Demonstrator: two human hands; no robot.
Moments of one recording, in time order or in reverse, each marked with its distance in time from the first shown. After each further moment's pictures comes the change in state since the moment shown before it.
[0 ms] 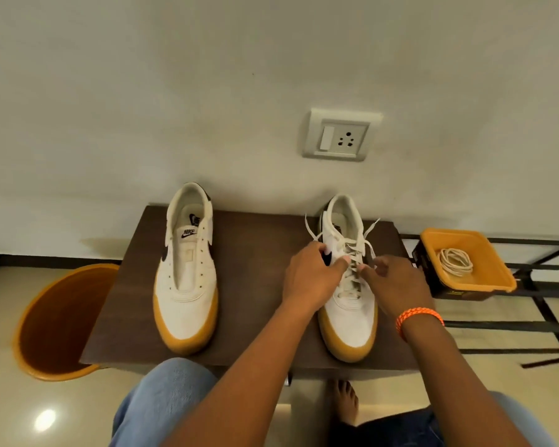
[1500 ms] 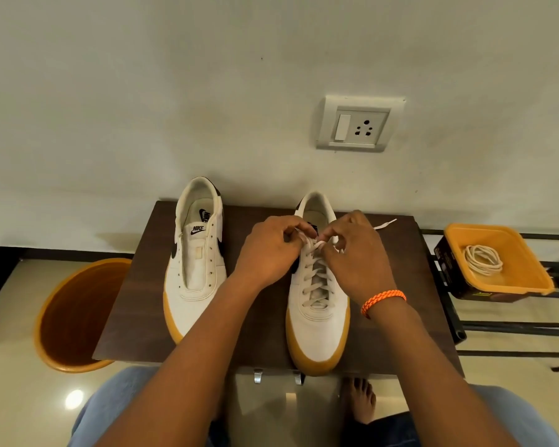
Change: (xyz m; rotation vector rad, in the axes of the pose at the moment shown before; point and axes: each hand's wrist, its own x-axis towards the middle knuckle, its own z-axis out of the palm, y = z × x) left_hand 0.028 -0.034 -0.083 0.126 0.049 0.238; right_hand 0.005 -0.075 0.040 0.088 0.039 -0.410
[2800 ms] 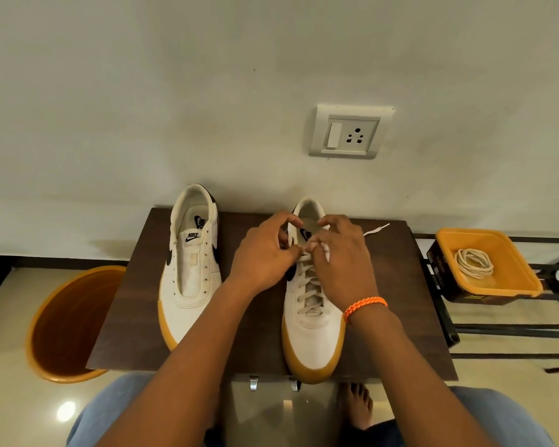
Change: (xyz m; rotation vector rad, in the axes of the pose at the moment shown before) left_hand -0.001 0.002 -0.003 0.025 0.009 -0.015; right_hand 0.000 0.003 0.017 -0.090 0.086 -0.113
